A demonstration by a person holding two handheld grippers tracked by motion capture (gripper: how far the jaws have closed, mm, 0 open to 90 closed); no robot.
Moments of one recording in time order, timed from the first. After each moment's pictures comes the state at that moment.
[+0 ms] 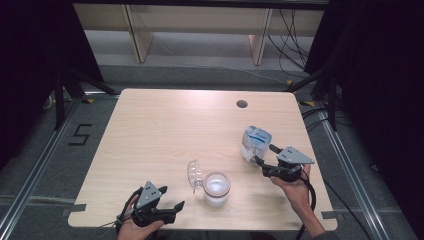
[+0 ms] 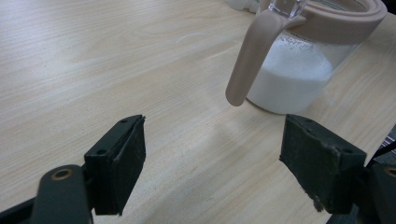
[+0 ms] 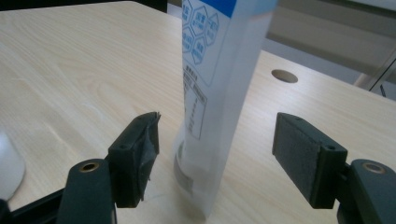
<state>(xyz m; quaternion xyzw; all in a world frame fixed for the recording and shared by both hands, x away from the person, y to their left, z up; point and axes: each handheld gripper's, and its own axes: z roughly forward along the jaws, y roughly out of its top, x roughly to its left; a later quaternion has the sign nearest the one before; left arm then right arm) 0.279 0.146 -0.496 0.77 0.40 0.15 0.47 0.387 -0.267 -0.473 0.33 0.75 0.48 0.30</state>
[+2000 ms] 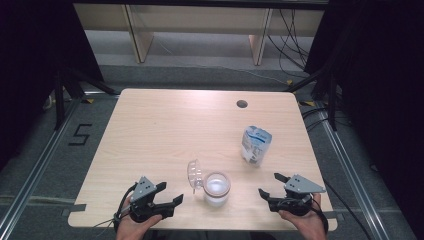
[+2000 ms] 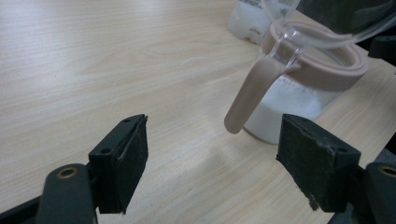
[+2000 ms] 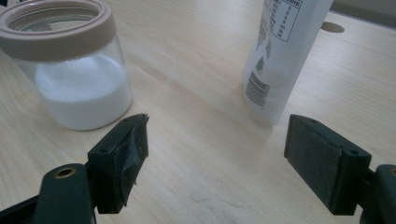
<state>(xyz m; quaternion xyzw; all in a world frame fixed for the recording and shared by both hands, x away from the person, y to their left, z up) 0.284 0.150 -0.477 0.74 0.43 0.14 0.50 0.306 -0.276 -0.478 0.35 0.79 0.45 0.22</state>
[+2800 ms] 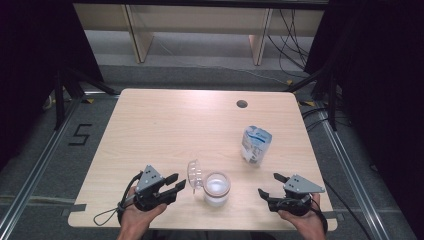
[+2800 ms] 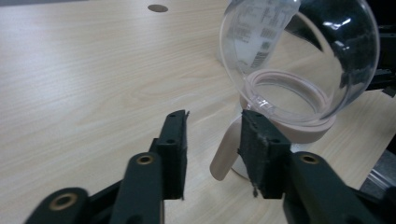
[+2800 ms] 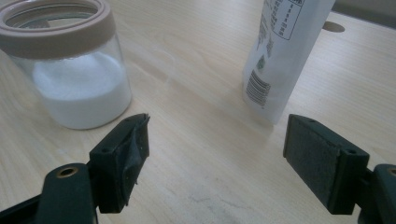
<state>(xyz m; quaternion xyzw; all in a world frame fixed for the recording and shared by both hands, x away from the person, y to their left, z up) 0.294 0.131 -0.443 0.75 0.40 0.17 0.51 0.306 -0.274 -0.479 0.35 0.80 0.45 0.22</state>
